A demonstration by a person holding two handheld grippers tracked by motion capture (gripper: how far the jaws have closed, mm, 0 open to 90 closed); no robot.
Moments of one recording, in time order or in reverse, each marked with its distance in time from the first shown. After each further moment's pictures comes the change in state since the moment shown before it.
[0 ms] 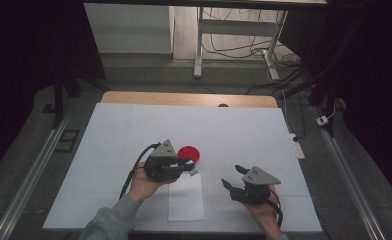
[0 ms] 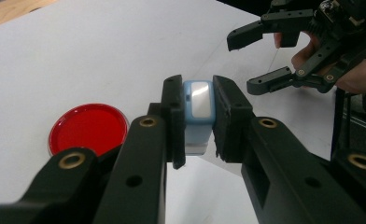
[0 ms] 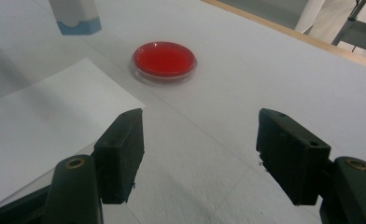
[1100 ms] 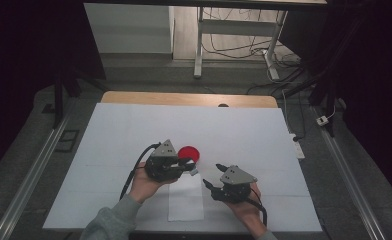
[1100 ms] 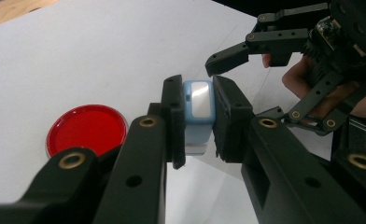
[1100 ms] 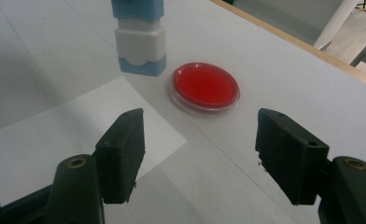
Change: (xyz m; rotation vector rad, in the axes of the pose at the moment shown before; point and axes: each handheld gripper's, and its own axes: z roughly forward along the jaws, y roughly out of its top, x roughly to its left) left arm -0.001 0.000 0.002 -0.006 0.000 -0.006; right arm 0.035 0.025 0.030 0.004 0.048 -0.106
